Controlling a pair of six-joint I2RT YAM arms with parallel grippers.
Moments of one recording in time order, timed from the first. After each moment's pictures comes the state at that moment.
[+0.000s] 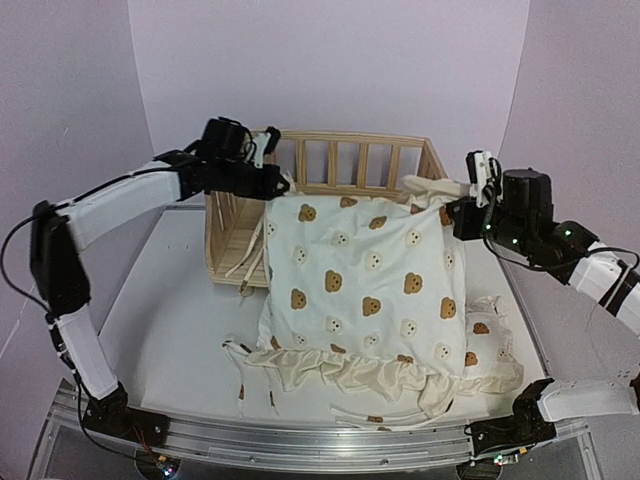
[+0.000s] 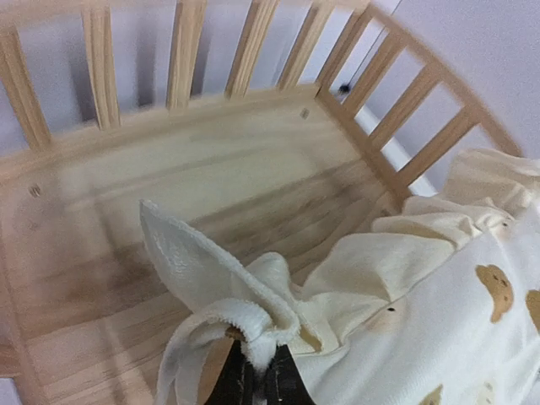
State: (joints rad) left arm -0.61 1.88 1.75 -0.44 0.20 -0.25; right arm 0.53 1.08 0.97 -0.30 0.18 0.18
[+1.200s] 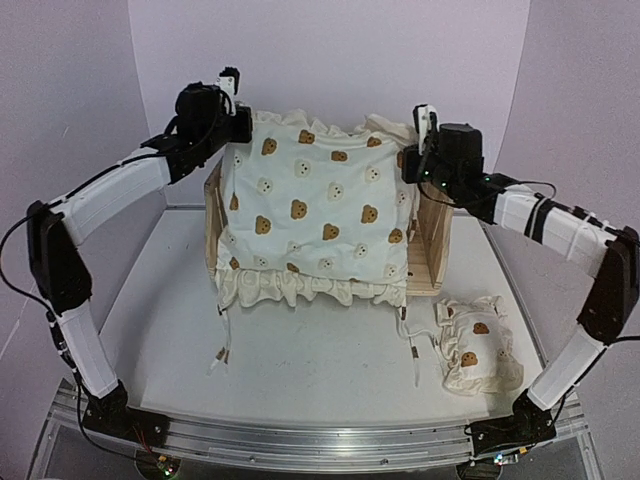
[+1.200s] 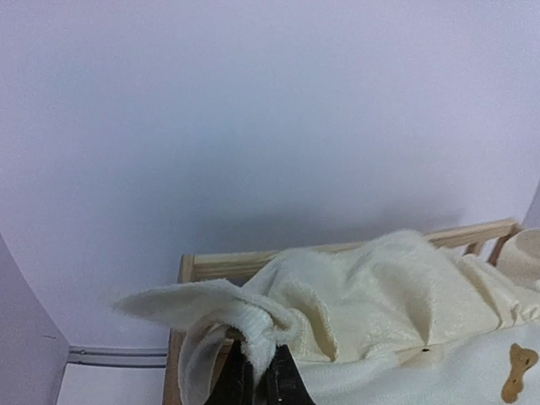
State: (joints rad) left arm -0.55 1.74 1.80 -0.07 -0.32 -0.04; right arm 0.53 1.56 1.40 0.03 0.25 0.02
